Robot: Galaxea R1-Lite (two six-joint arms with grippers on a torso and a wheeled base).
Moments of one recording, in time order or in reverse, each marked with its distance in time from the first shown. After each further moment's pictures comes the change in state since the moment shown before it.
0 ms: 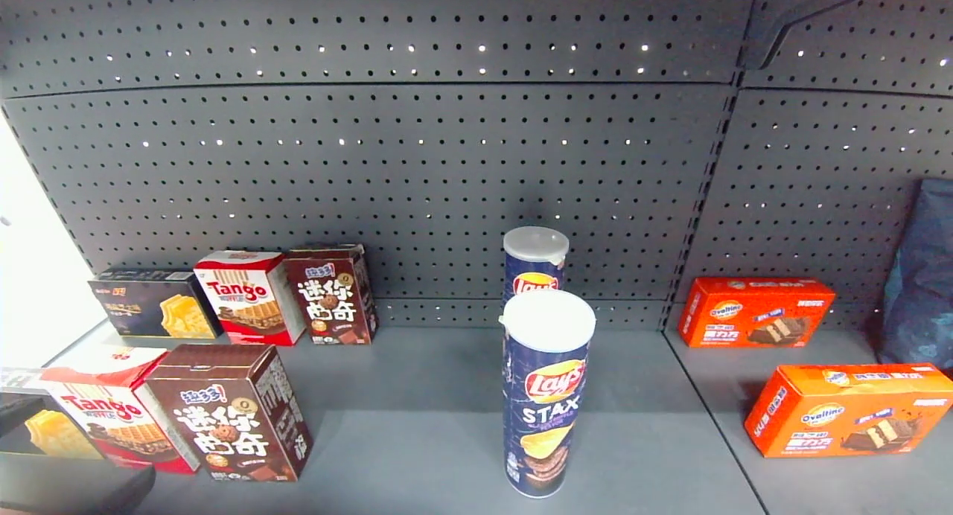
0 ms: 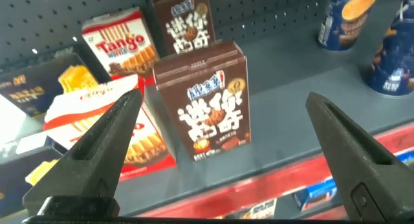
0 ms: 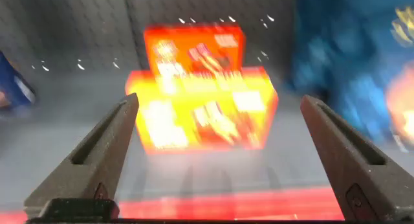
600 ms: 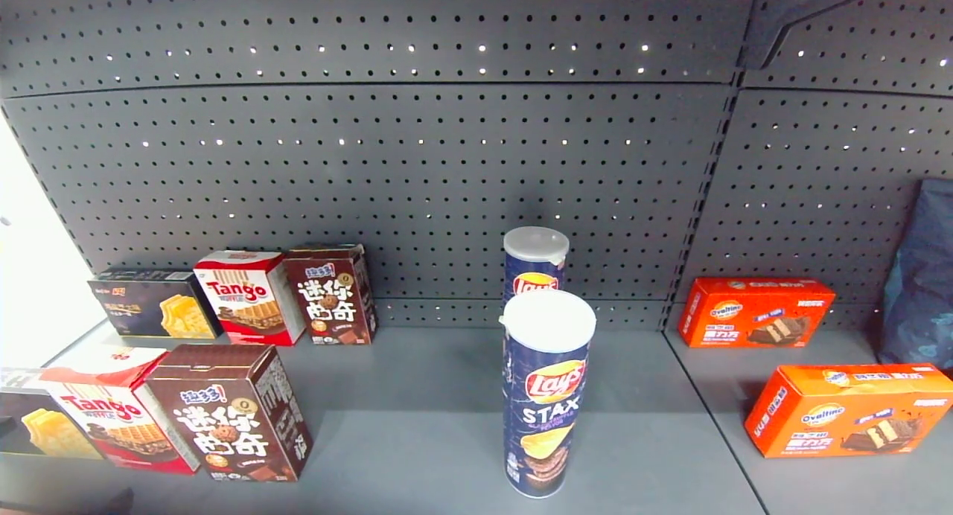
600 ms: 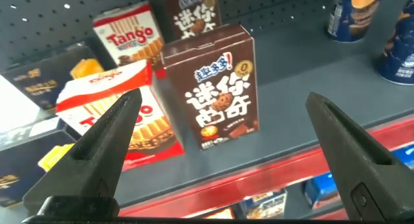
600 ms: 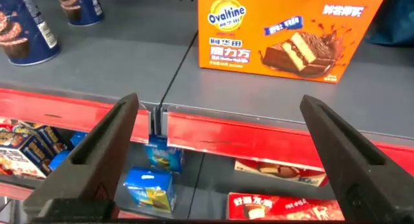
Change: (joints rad) left arm 0.004 -0.083 0.033 0.007 0.033 0.033; right arm -0.060 -0.262 0.180 0.161 0.330 0.006
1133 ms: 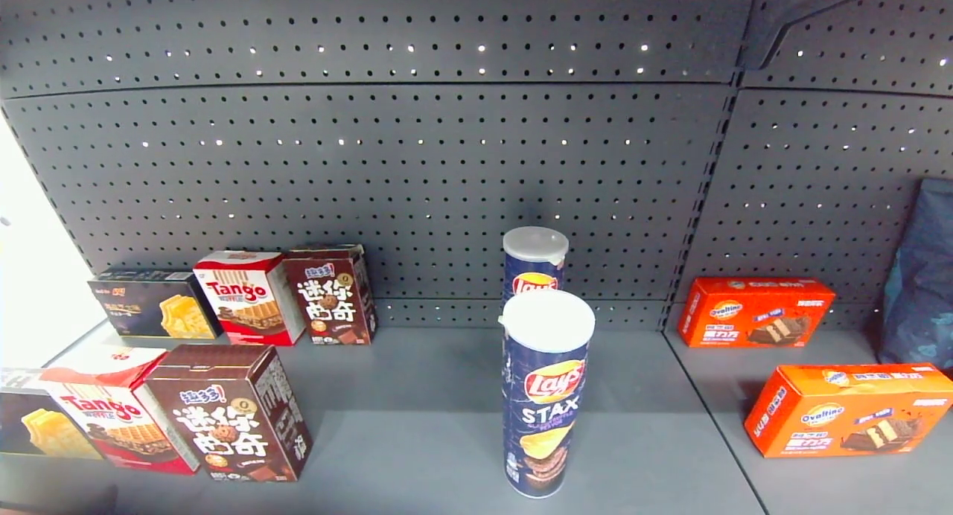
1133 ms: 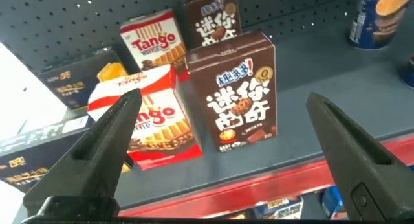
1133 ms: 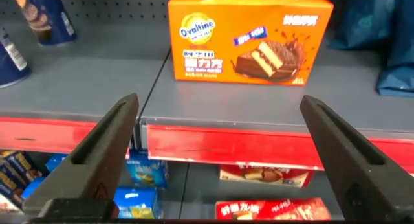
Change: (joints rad) left arm 0.003 -0.026 0.011 0.001 0.047 0.030; right arm -0.116 -0.071 0.003 -0.001 0.001 0.002
